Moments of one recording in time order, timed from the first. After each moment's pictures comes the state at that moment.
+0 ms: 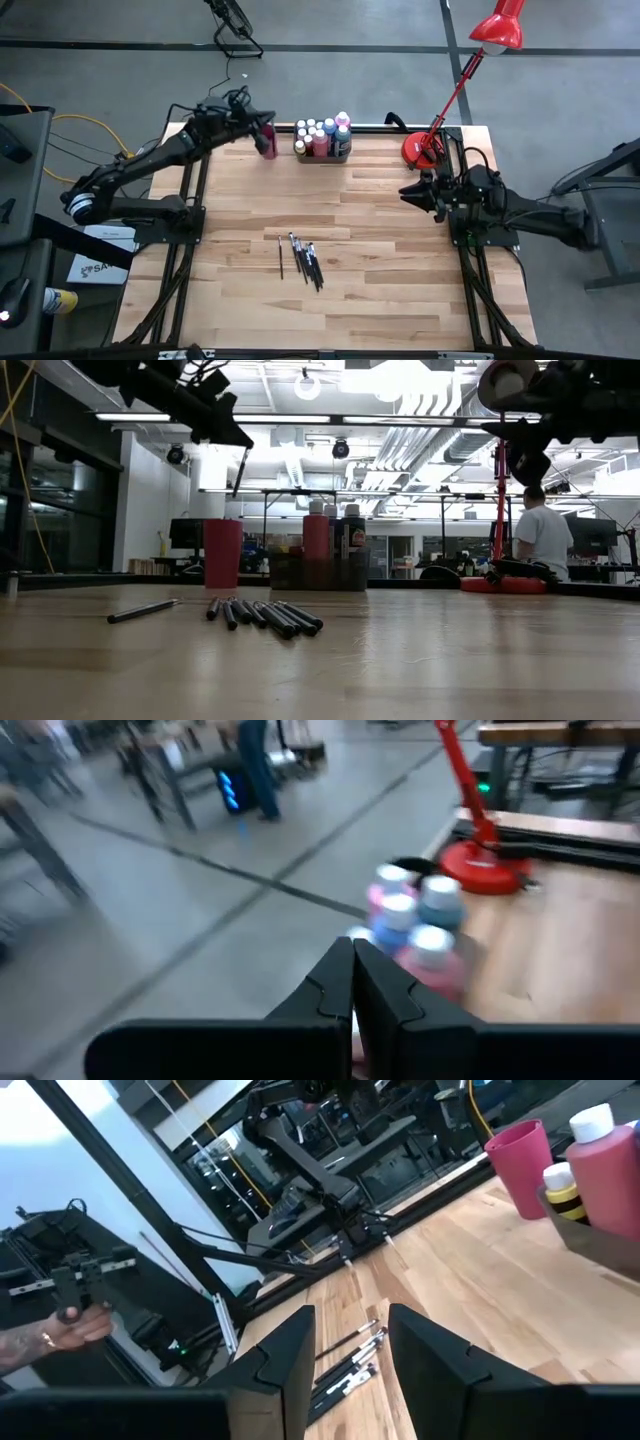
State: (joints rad) left arm 0.69 1.06 0.83 0.04 0.03 0.17; right arm -0.33 0.31 0.20 0.11 -0.35 0.58
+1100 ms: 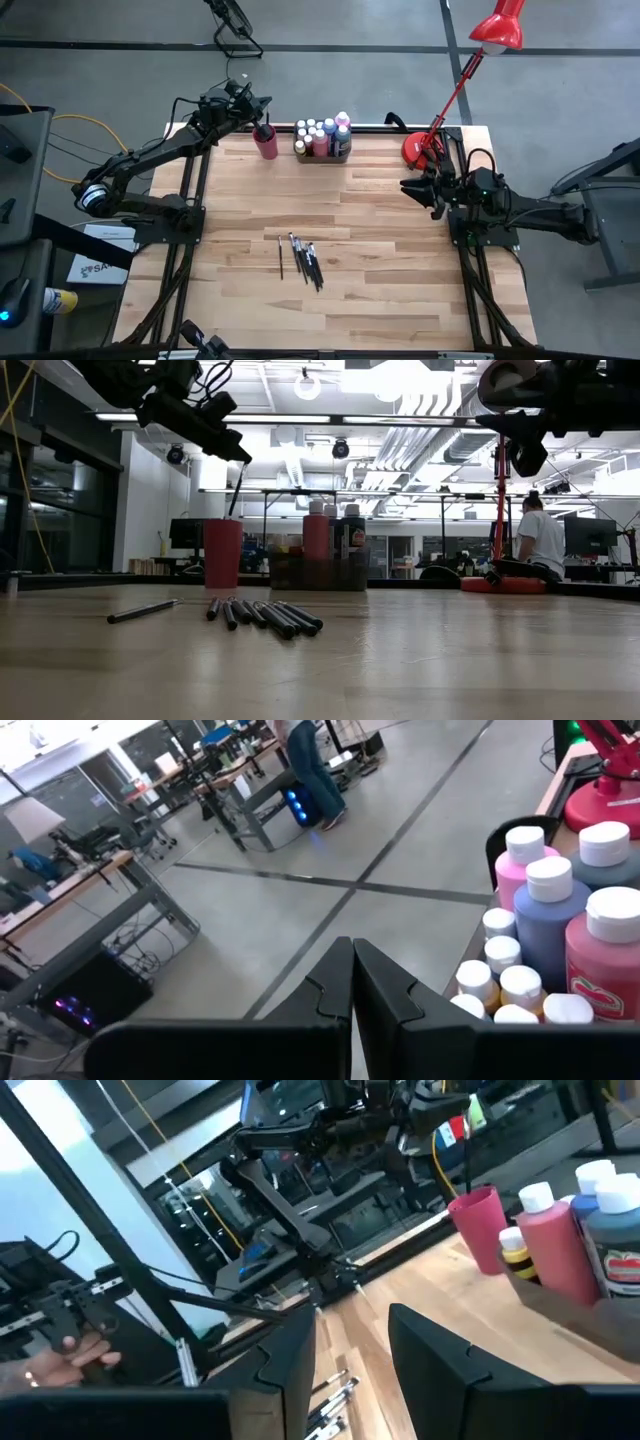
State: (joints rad) left arm 0.81 1.18 0.83 0.22 -0.01 0.47; right arm -0.26 0.30 0.20 0.17 -0.15 0.53
